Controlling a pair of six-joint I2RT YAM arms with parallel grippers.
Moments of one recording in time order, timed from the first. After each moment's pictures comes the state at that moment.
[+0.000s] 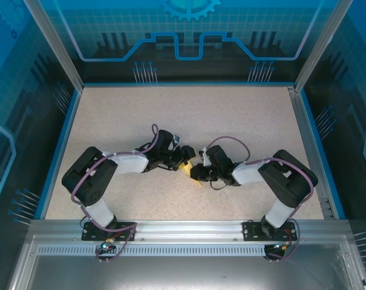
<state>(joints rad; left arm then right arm) -0.57 1.71 0.78 0.18 0.47 -1.13 0.69 1.69 0.58 0.30 -0.39 0.78</state>
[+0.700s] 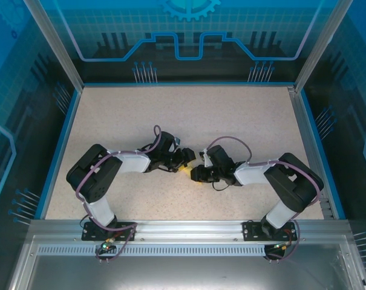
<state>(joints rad) -0.57 1.75 0.78 0.18 0.47 -1.09 0.69 1.62 0.58 0.17 -0.40 0.73</state>
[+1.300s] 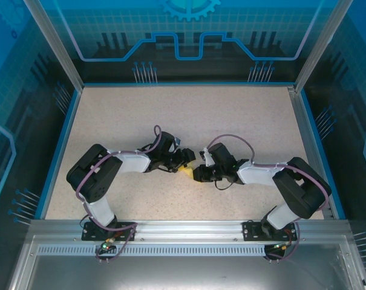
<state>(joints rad) -0.57 1.75 0.78 0.17 0.47 -1.08 0.67 1.54 0.61 0.04 -0.42 0.64</state>
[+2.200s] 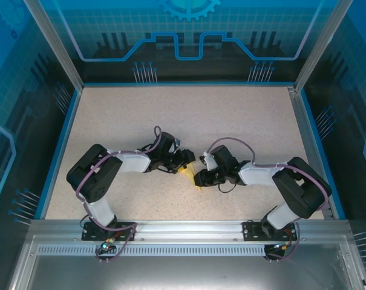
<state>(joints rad) -0.57 1.75 0.79 0.14 0.48 -1.08 0.65 1.55 0.58 0.01 -0.53 0.54</state>
